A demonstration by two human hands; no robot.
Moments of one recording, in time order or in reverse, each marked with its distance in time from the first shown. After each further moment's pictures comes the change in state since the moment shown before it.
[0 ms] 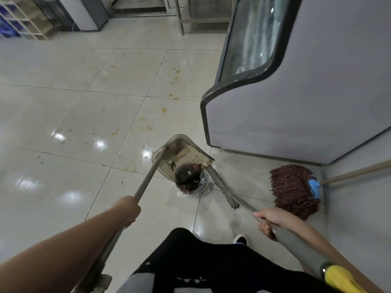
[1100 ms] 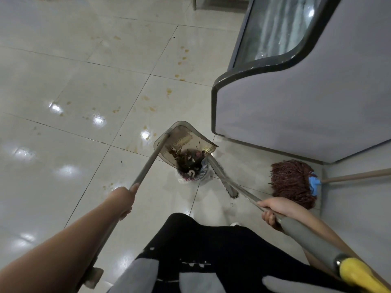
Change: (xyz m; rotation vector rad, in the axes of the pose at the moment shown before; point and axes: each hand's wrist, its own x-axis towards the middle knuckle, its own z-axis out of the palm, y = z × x) left_hand 0.029 -0.036 0.011 -0.233 -0.016 -0.047; right_hand -0.005 -0.021 0.016 -0.067 0.034 0.090
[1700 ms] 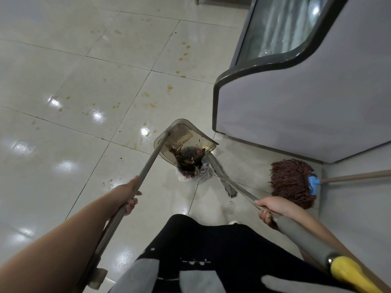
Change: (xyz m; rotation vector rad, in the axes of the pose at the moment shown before) left_hand 0.012 -0.004 -0.002 -0.580 -0.285 -0.177; right_hand 0.013 -0.001 0.005 0.015 0.002 -0.008
